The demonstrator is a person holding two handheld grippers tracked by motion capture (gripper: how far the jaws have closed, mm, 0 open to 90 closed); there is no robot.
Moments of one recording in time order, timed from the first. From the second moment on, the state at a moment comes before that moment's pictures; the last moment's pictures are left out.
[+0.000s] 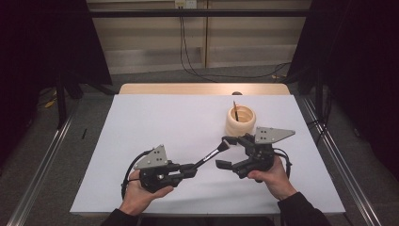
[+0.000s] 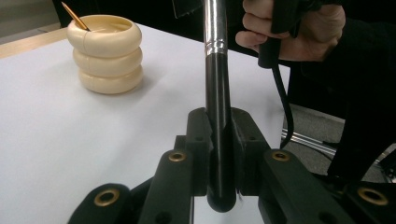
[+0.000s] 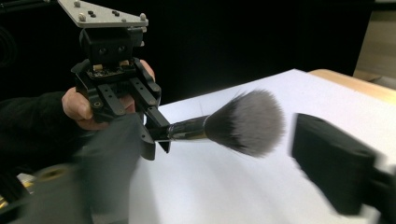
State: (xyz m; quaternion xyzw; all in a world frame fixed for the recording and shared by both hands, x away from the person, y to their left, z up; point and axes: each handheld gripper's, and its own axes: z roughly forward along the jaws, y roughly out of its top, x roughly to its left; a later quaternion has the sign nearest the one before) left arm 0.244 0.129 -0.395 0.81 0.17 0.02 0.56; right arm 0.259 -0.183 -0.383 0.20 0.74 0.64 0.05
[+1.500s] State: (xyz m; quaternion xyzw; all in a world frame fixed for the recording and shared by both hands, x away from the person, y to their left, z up) left arm 0.244 0.122 -0.411 0.82 0.14 0.03 0.55; right arm 0.270 -0.182 -0.389 0.18 0.75 0.63 -0.06
